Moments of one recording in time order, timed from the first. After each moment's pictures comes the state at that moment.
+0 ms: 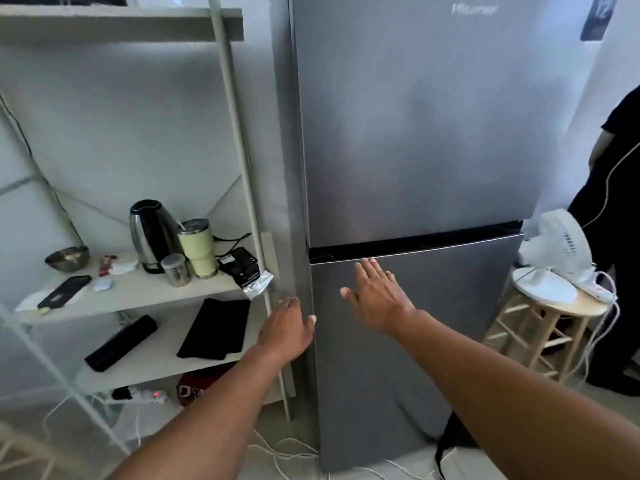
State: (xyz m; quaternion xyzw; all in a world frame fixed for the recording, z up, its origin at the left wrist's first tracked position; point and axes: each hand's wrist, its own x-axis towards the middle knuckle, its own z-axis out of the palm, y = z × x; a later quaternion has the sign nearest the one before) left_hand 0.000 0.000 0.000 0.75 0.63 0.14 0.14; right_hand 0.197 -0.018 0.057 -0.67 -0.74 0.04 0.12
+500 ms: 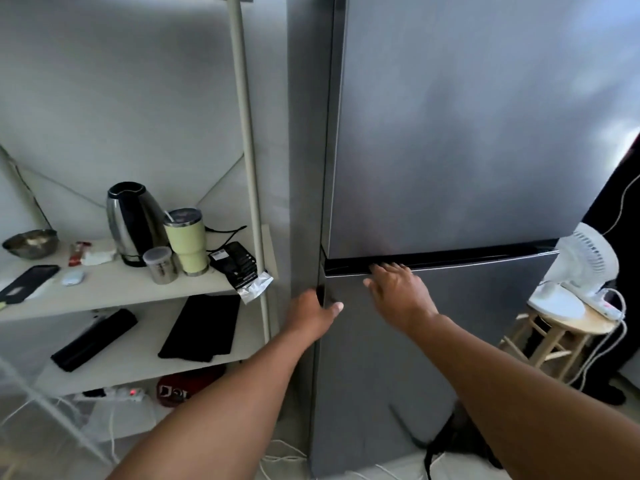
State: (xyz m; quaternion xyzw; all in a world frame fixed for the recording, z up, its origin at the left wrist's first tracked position) left_hand 0.018 0.094 -0.013 0.65 0.63 0.27 0.34; right_hand 0.196 0.059 0.044 -0.69 -0.71 -0.03 0.13
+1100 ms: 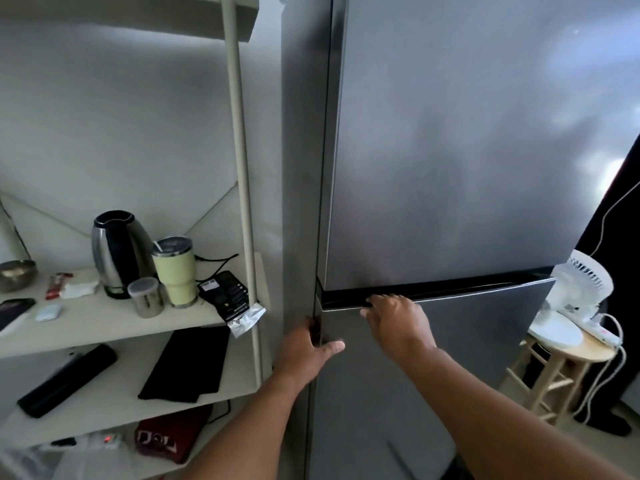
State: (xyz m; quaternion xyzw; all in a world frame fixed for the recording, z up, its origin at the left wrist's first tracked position) left_hand 0.011 0.105 -0.031 0.66 0.57 0.34 0.35; right_hand 0.186 0.063 0.059 -0.72 -0.68 -0.05 0.14
